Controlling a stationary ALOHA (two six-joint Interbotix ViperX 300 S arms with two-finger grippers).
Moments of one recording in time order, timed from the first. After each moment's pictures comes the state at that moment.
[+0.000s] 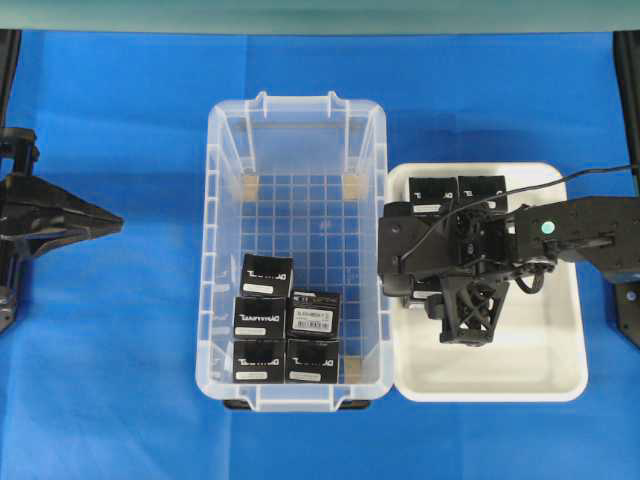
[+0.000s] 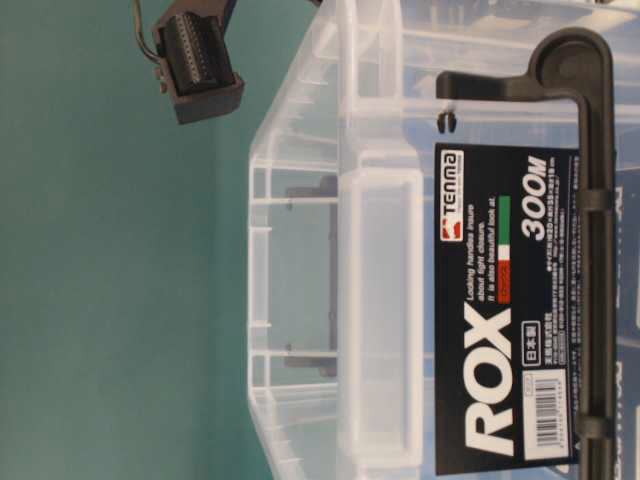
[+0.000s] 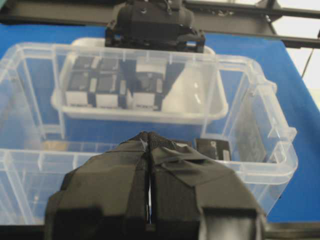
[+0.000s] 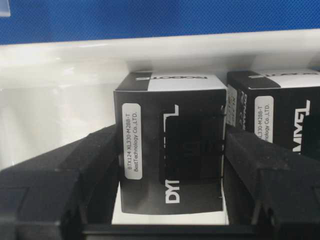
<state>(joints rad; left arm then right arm) 0.02 -1.01 1.11 0.02 -0.02 -0.07 0.00 -0.06 0.73 0.03 0.58 0.01</state>
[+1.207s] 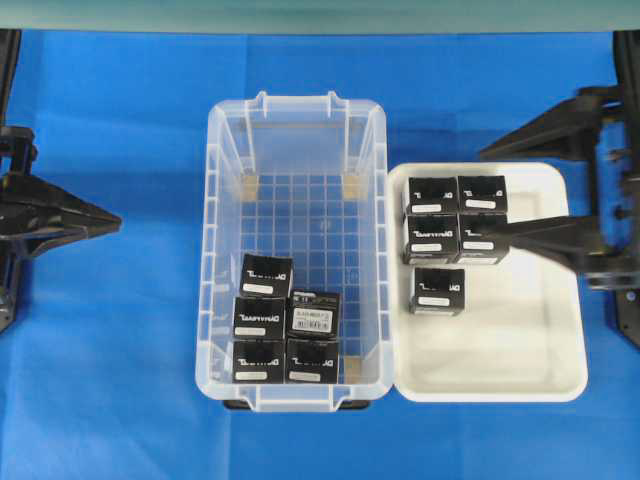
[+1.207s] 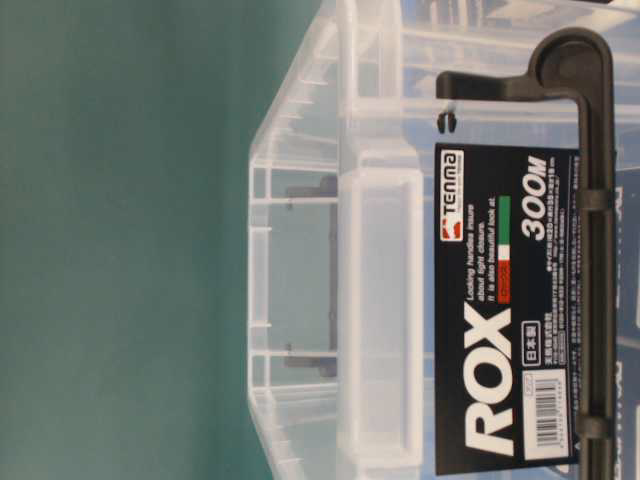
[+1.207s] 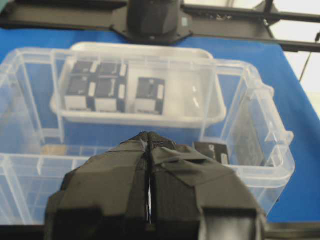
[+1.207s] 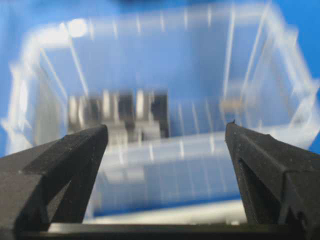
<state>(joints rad) 0.01 -1.02 1.11 0.01 -0.01 -0.07 -0.06 -0.82 0.80 0.04 0.31 0.03</state>
